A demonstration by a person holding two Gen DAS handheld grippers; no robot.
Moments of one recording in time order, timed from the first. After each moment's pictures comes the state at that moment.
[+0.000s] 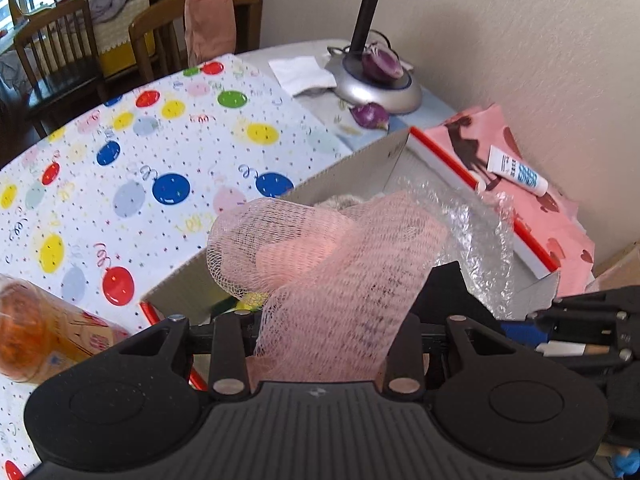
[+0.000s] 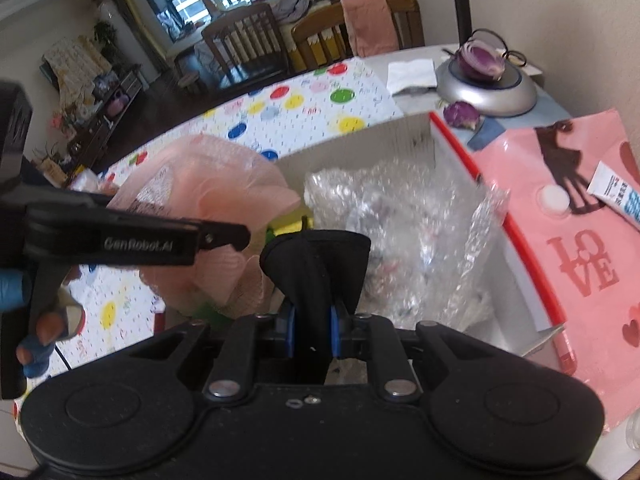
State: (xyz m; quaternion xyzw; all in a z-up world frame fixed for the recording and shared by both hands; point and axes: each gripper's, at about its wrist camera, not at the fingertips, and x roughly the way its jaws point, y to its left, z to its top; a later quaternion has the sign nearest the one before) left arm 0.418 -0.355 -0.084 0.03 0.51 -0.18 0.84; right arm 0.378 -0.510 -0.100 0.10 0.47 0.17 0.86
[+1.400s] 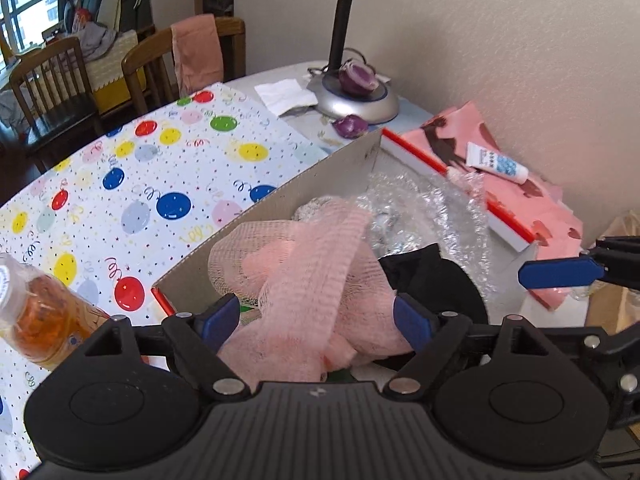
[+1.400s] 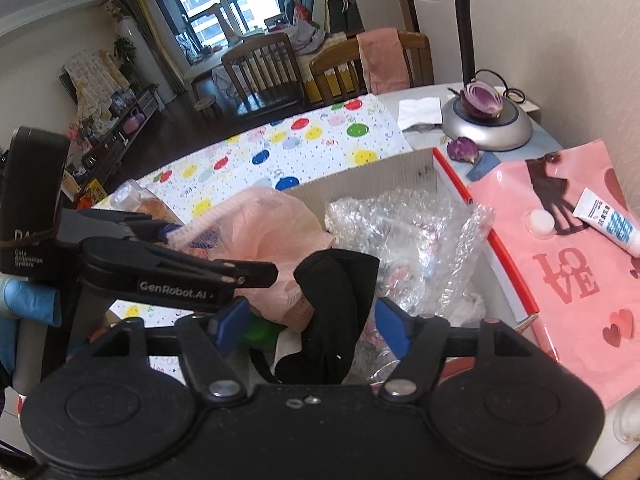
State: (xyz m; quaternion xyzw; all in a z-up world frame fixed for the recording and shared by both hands) left arm 0.374 -0.350 -0.063 0.06 0.46 -0.21 0.86; right arm 0.337 -0.514 -0.070 0.09 0.42 0.19 0.88
